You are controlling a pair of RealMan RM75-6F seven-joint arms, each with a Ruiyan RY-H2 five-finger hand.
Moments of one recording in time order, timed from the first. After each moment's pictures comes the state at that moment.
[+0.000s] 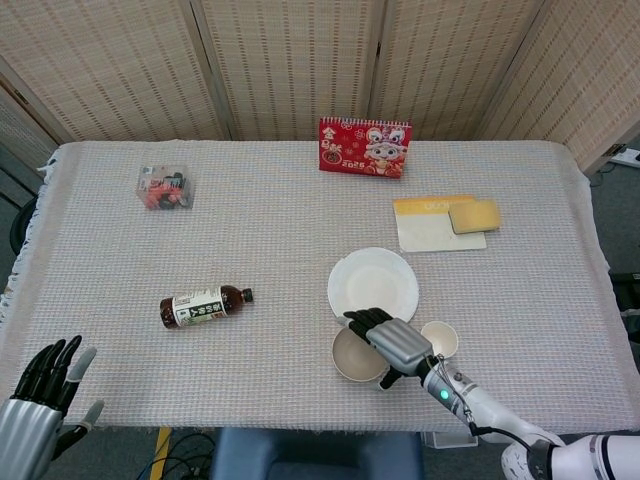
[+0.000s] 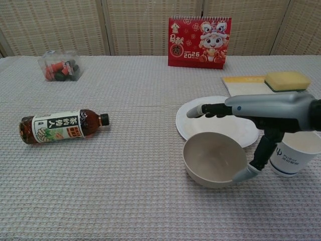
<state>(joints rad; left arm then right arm) 0.07 -1.19 0.06 -1.58 1.96 1.83 0.23 0.71 -1.22 0.06 -2.00 -1.08 0.77 -0.30</state>
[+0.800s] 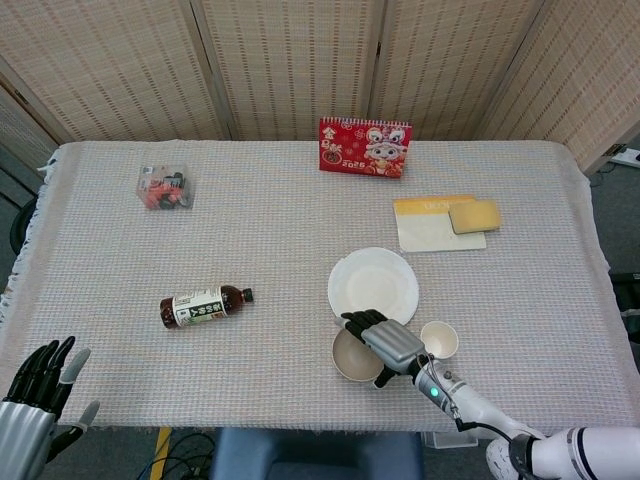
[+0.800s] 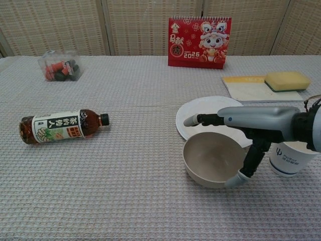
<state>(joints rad) 0.08 -1.18 0.06 -1.57 1.97 1.85 0.22 0.75 -1.30 0.03 -1.93 -1.02 0.79 -0.31</state>
